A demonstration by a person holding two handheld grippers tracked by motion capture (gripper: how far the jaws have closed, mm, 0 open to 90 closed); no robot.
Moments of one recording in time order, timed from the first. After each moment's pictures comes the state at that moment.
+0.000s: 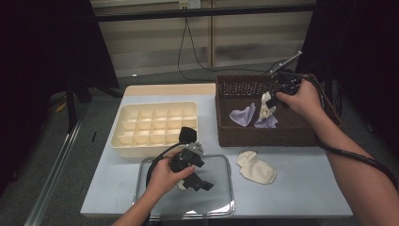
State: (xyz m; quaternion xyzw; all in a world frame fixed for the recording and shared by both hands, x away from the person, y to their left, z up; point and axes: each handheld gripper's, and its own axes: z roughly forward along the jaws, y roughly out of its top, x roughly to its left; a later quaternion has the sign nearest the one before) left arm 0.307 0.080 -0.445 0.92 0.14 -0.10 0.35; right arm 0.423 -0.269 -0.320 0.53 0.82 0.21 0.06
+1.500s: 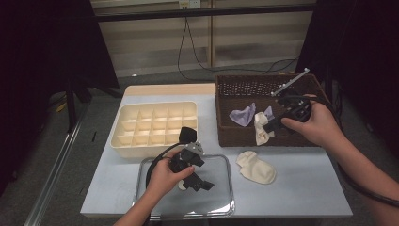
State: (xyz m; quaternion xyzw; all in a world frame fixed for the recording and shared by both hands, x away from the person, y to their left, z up) left arm 0.305 0.080 -0.442 0.92 0.14 -0.10 0.35; right arm 0.324 -0.238 -0.295 0.43 0.87 0.26 0.02
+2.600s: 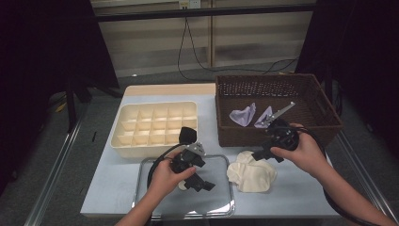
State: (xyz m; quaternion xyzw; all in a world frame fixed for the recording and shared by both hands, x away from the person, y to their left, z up) left arm 0.304 0.077 -0.446 0.92 0.15 -0.10 0.35; right arm 0.301 -0.225 -0.375 0.41 0.87 0.26 0.00
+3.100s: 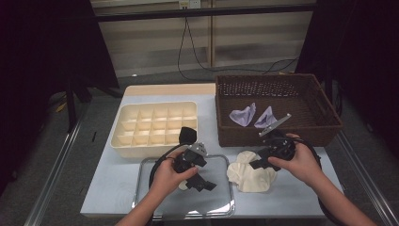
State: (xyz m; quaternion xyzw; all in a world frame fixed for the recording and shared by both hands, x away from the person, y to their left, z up) left arm 0.306 0.072 -0.447 0.92 0.14 -0.10 0.34; right arm 0.291 -0.222 -0.406 0.40 0.88 0.27 -0.01
